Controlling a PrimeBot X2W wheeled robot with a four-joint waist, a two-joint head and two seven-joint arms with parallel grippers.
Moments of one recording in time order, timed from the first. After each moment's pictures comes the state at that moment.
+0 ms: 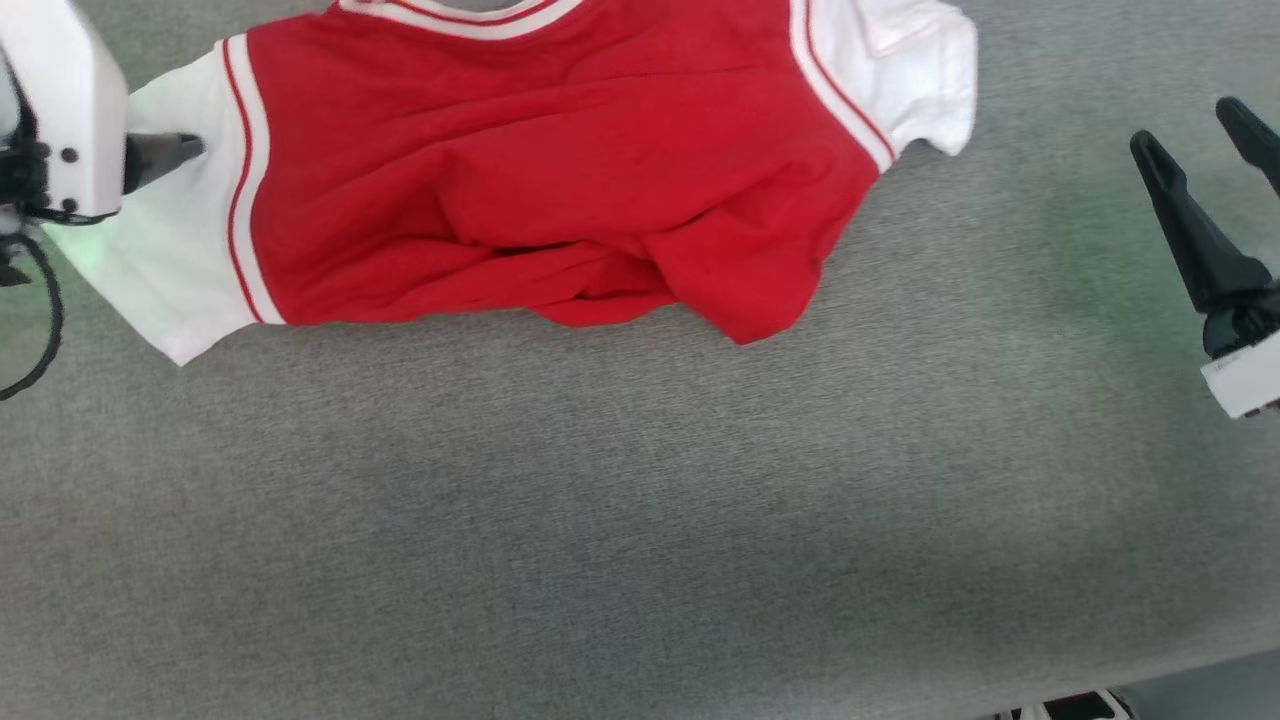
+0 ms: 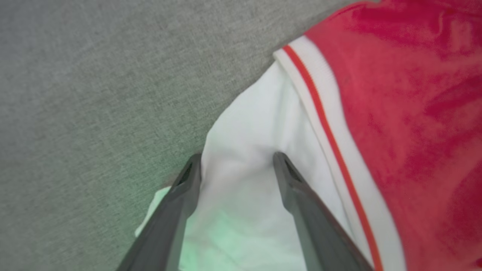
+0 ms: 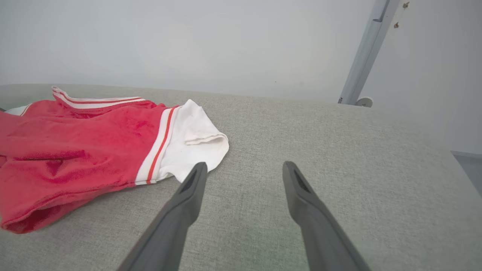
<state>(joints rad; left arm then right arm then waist) -1.27 0.76 -0.89 0.65 -1.08 -0.13 0.88 -0.55 -0.74 0.38 0.13 0.84 0.13 -0.12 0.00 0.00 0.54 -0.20</state>
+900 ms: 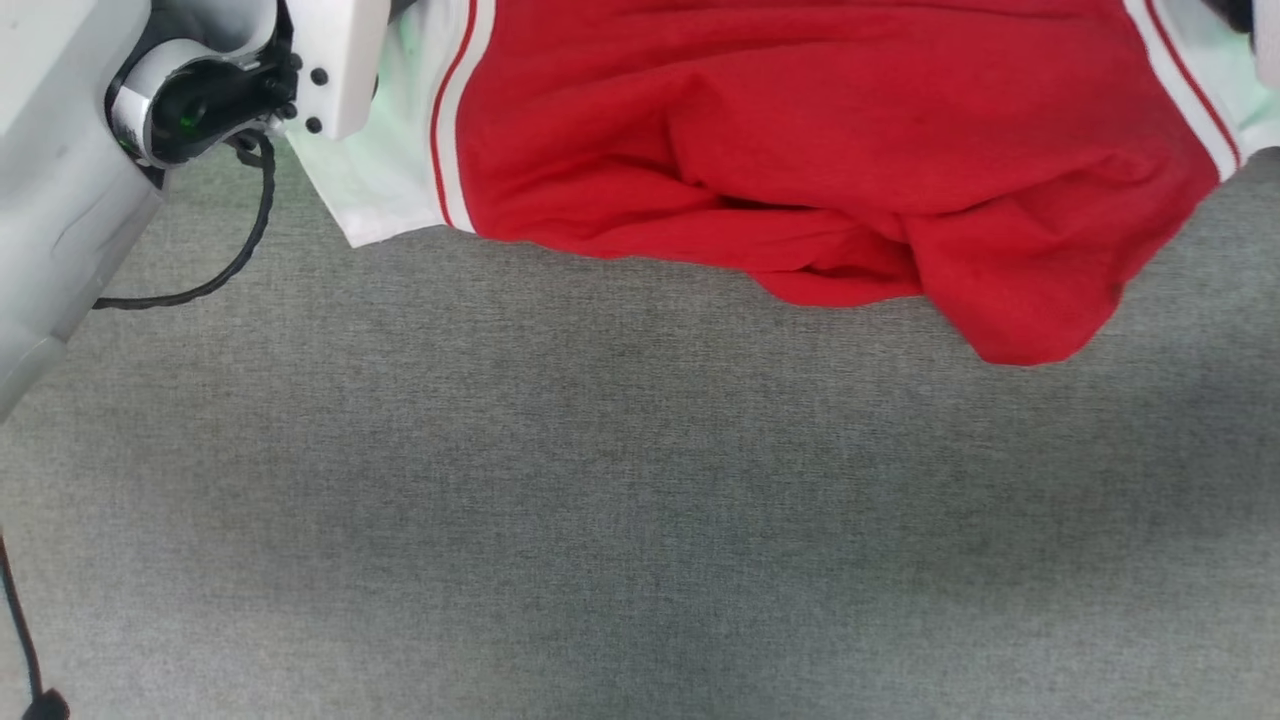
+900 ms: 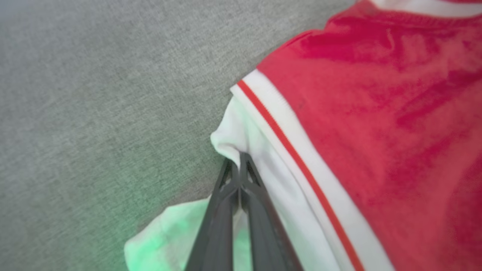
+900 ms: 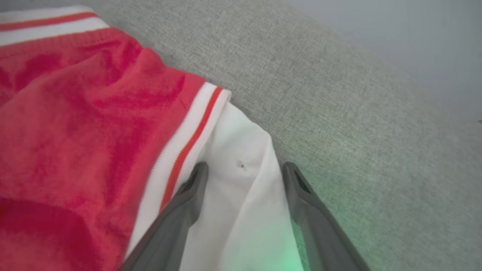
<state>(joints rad) -1.46 0.61 -1.15 0.55 -1.17 -0.13 0.57 -1.32 -0.74 0.82 0.45 0.88 0.13 0.60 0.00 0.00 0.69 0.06</state>
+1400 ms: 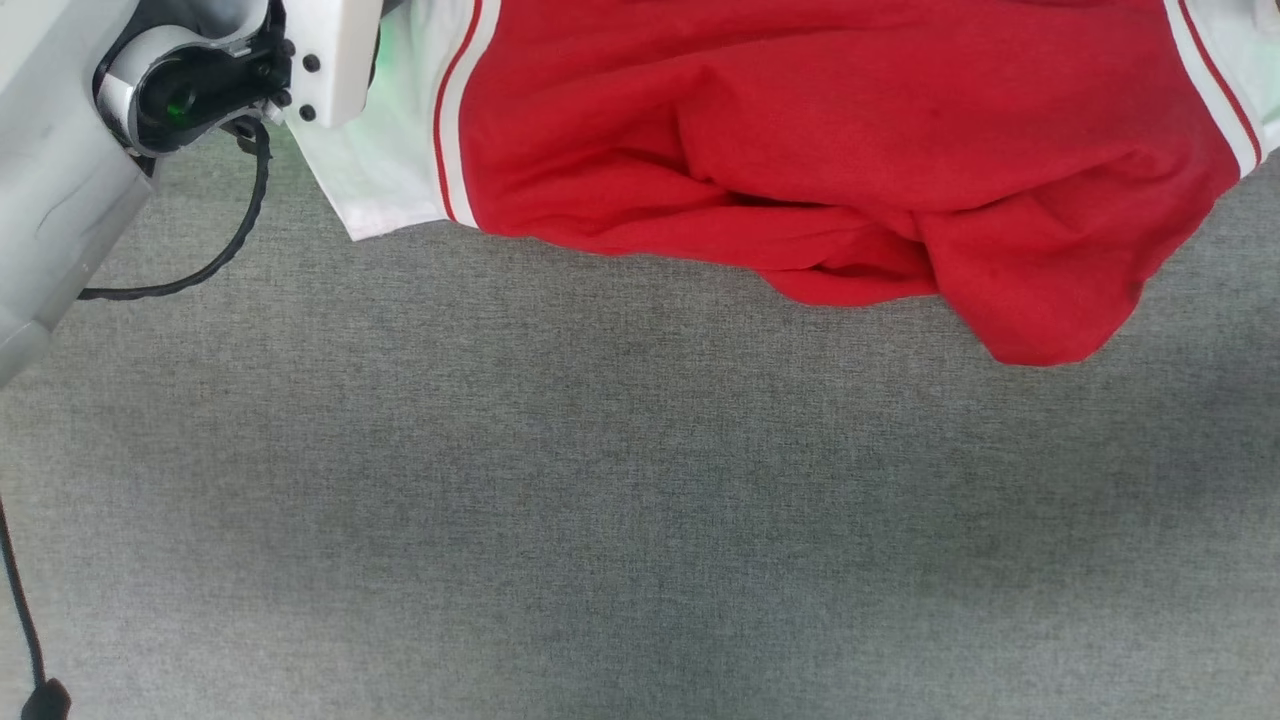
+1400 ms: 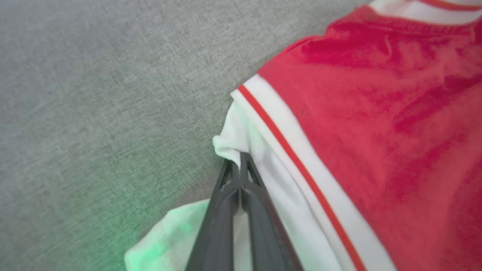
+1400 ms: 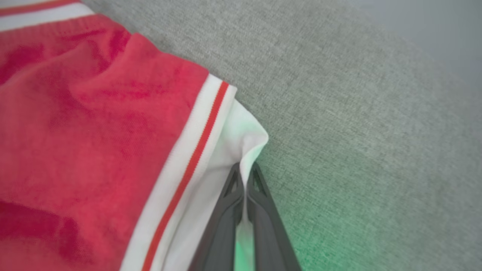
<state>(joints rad) -1.51 0.61 -1.24 0.57 -1.25 -0.13 0.51 -1.43 -0.75 0.93 0.53 1.00 0.13 0.70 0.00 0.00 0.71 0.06</state>
